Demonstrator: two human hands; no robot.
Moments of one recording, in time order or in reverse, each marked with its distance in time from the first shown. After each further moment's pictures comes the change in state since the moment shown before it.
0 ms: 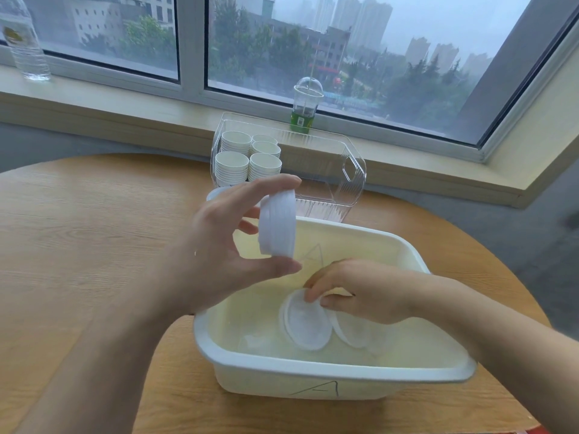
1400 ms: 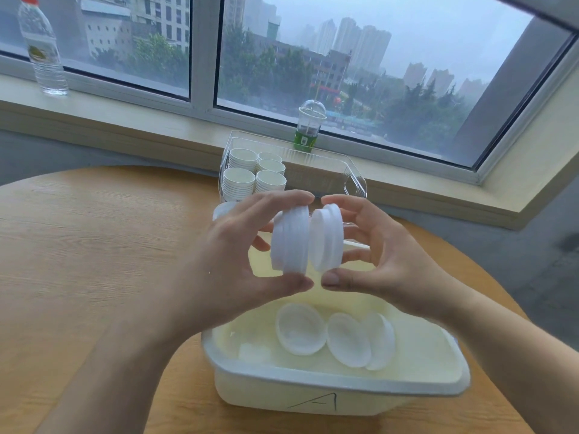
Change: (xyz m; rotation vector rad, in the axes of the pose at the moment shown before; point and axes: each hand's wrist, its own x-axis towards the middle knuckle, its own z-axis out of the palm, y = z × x) left_hand -0.004 0.014 -0.006 0.030 0.038 0.056; right_hand -0.027 -0.024 -0.034 0.829 0.641 -0.171
